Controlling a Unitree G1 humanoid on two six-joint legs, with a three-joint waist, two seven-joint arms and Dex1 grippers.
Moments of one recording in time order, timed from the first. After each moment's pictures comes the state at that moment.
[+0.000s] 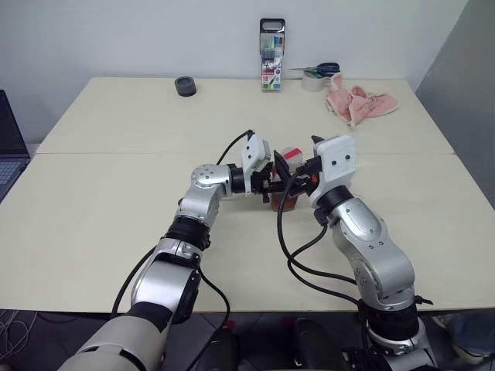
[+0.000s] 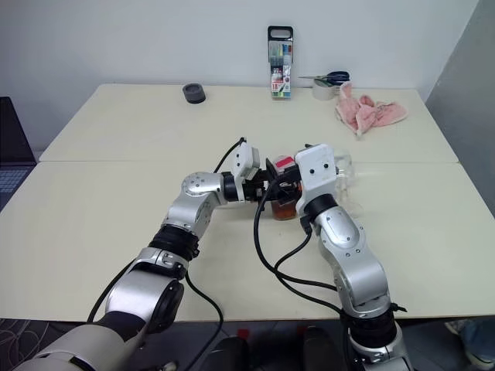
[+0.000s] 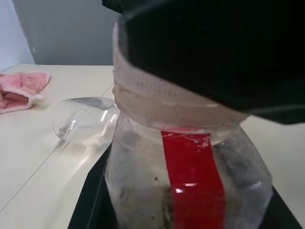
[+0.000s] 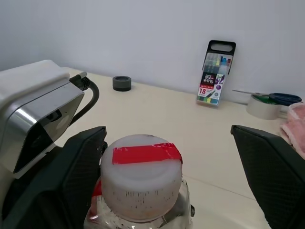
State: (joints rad) left arm -0.91 0.19 -0.10 0.71 -0.22 -0.07 -1.19; right arm -0.41 -0.08 0.20 -0.54 0.06 0.64 0.08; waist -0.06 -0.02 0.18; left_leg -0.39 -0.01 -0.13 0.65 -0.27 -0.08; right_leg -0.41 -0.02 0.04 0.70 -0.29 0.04
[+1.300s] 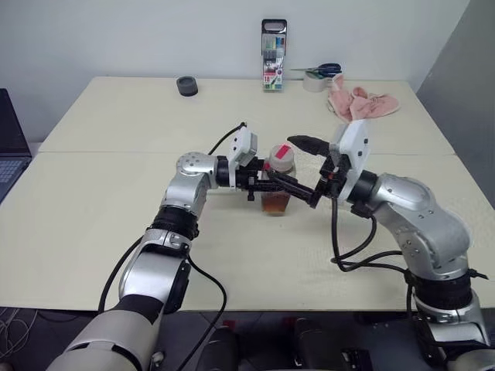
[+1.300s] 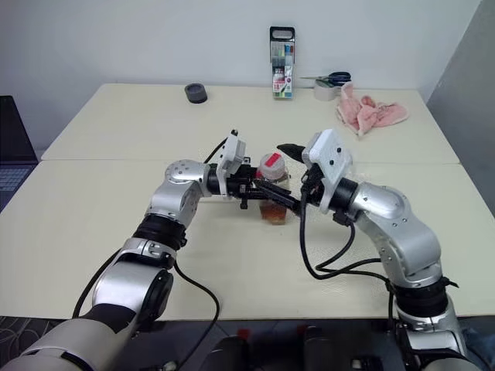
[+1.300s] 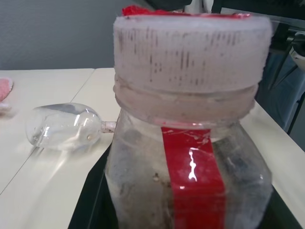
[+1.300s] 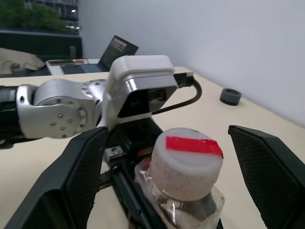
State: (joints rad) left arm -0.96 0.27 -0.08 0.72 -0.26 0.00 -1.43; right arm -0.55 -0.41 0.09 -0.48 0.41 0.63 0.58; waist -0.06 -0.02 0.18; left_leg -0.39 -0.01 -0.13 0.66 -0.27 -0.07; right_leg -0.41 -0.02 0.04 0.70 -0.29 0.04
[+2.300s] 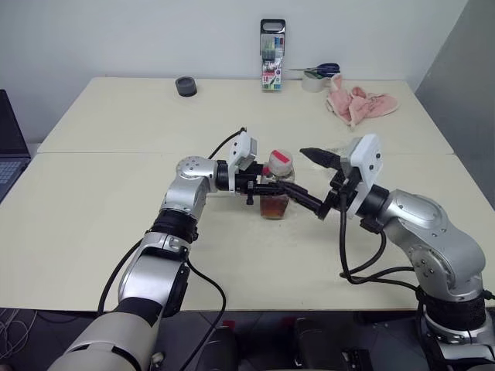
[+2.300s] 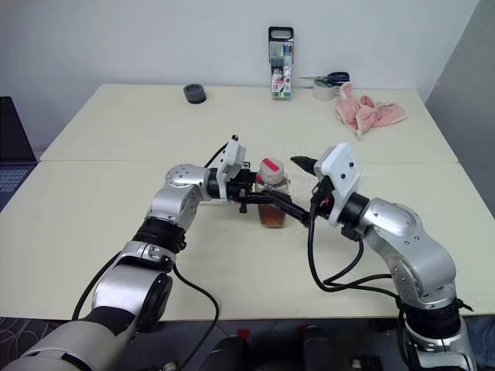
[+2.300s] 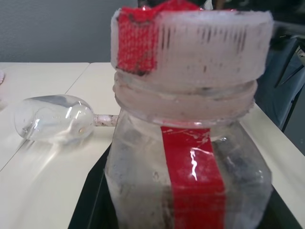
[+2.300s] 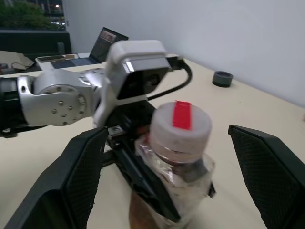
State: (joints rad) left arm -0.94 0.27 -0.09 0.71 -0.26 0.01 -1.43; right arm -0.44 -0.46 0.05 -0.62 0.49 0.72 0.56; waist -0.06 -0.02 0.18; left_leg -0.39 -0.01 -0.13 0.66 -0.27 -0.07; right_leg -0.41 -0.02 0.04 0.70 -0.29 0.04
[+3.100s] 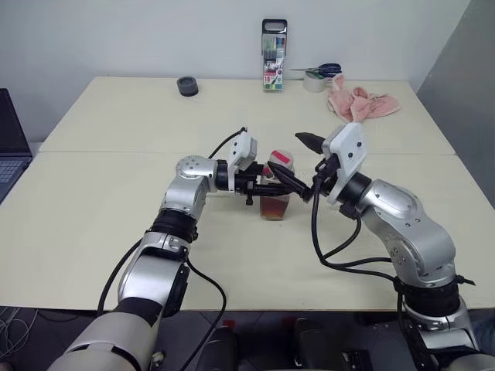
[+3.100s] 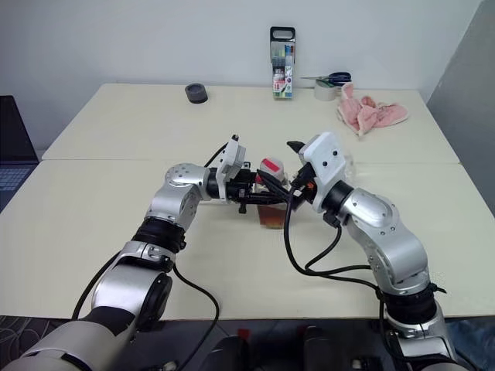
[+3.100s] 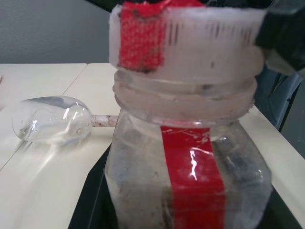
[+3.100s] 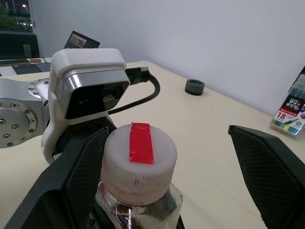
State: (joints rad) left arm -0.94 0.28 -0.09 0.70 -0.26 0.02 -1.45; right arm -0.51 -0.37 0.10 -0.50 0.35 0.65 0.44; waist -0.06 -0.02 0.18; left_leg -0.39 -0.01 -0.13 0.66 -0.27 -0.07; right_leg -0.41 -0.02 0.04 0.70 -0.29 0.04
